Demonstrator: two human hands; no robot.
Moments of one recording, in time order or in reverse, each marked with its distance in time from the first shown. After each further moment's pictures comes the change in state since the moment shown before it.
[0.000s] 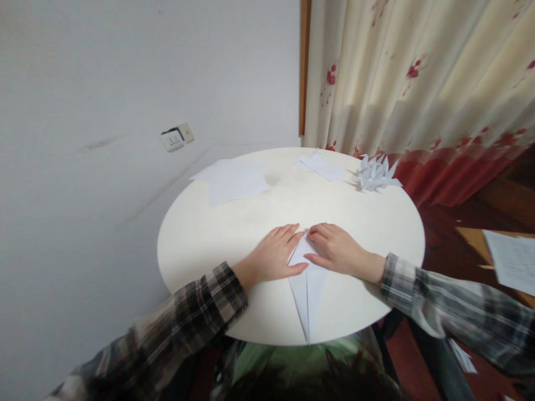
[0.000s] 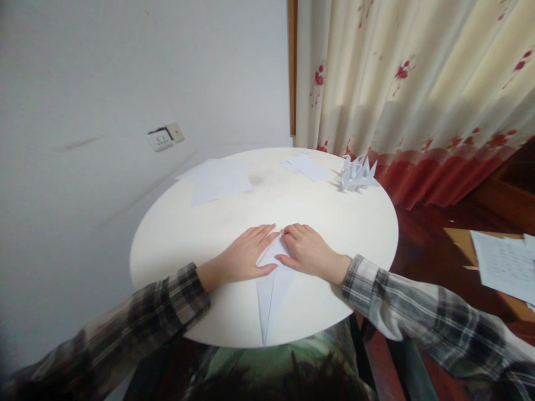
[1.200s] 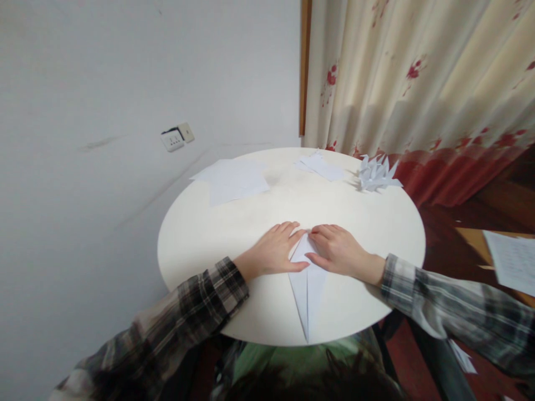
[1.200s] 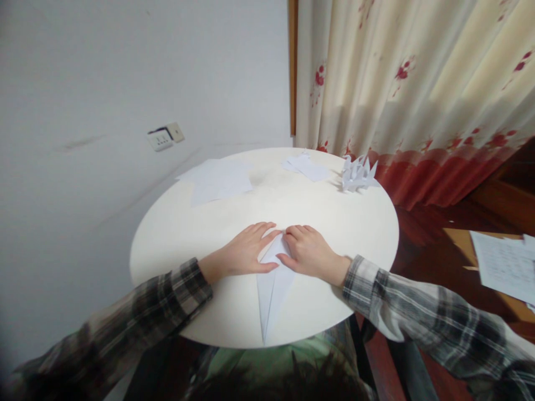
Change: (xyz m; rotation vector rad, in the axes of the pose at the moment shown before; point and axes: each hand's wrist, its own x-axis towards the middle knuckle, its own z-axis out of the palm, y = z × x) left_hand 0.008 -0.006 -0.002 0.005 -0.033 0.009; right_hand -0.003 -0.004 0.000 -0.025 -0.013 0.061
